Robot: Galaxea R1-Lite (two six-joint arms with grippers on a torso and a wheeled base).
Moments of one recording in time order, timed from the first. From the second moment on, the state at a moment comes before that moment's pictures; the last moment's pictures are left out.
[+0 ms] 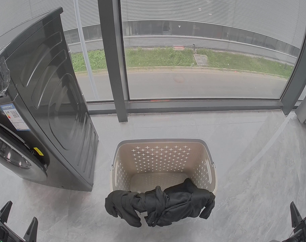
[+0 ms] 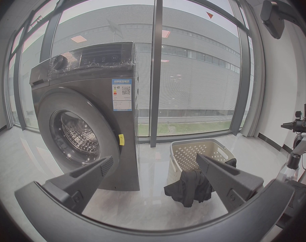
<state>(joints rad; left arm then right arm) -0.11 0.02 -0.02 0.00 0.01 -0.01 0.00 0.02 -0.02 0.00 0.00 -0.01</state>
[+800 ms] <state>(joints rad) -0.11 0.02 -0.02 0.00 0.01 -0.01 0.00 0.02 -0.02 0.00 0.00 -0.01</state>
